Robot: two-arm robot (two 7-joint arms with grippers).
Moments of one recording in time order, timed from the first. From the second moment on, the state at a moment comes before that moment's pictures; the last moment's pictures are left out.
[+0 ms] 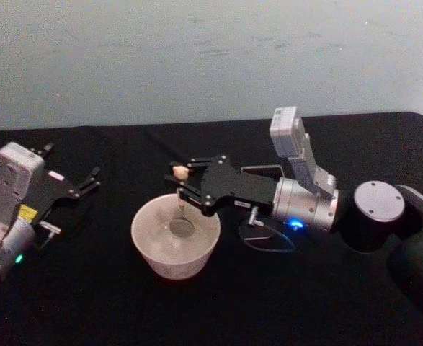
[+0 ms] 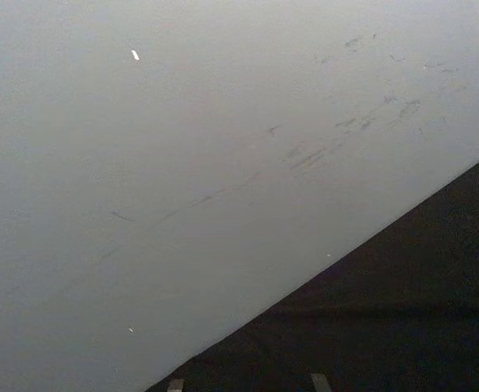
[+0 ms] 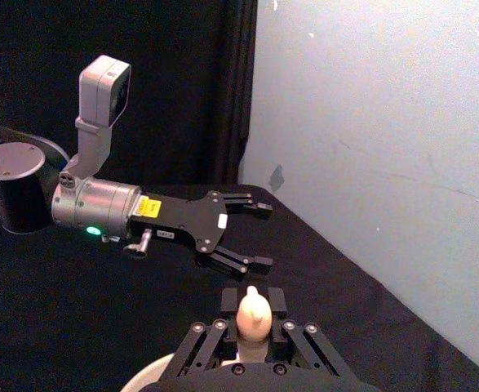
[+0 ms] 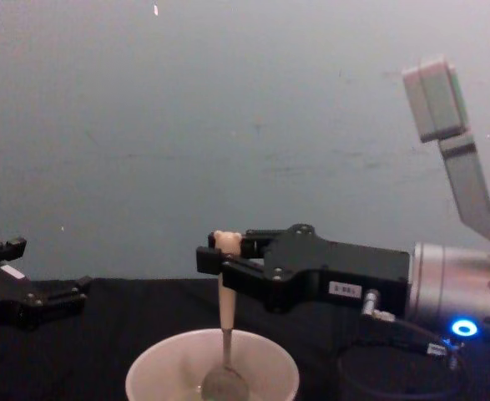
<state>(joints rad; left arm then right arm) -0.20 0.60 0.45 -1.41 -0.25 -0.12 0.03 0.56 0.30 -0.65 -1.09 0.46 -0.24 0.83</state>
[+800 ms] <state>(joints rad) -0.20 0.60 0.45 -1.41 -0.25 -0.12 0.03 0.46 0.39 -0.64 -1.27 0.52 -0.18 0.85</state>
